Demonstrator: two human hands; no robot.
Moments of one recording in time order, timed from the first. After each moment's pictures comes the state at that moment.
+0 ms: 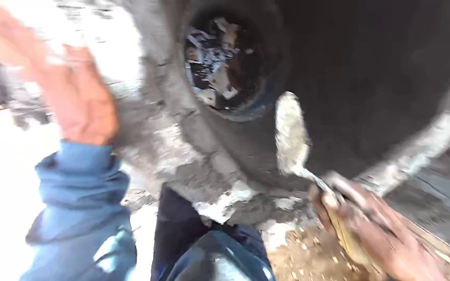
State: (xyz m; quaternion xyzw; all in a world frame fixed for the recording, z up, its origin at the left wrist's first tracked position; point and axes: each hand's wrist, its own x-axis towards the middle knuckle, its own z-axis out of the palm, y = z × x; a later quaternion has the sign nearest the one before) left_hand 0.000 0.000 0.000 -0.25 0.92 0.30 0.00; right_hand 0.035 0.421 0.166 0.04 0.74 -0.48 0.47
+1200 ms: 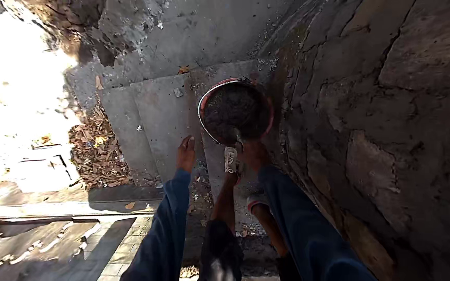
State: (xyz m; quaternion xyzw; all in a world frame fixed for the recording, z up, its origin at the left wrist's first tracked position) left_hand 0.414 -0.139 -0.383 -0.66 0.49 0.56 0.13; right_hand 0.245 0.030 -0.381 -0.22 0.80 -0.03 0.55
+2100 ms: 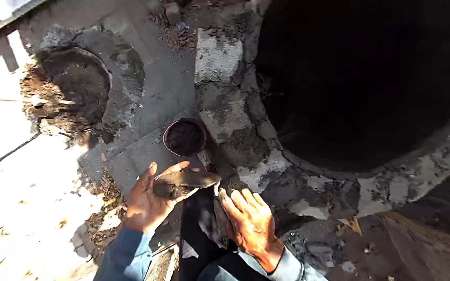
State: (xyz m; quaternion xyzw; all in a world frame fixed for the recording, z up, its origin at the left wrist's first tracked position) left_hand 0.296 -0.020 0.104 -0.38 0.22 0.89 0.12; right_hand 0.272 0.228 0.114 -0.31 0.92 -0.22 0.03
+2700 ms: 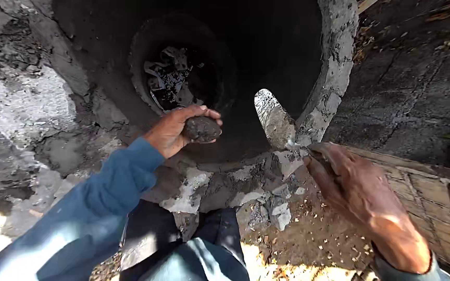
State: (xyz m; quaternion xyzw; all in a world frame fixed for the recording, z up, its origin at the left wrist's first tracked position) left_hand -0.010 0.198 0.054 -0.15 0.37 0.76 0.51; right_hand 0.104 0.478 0.248 0.02 0.98 -0.05 0.19
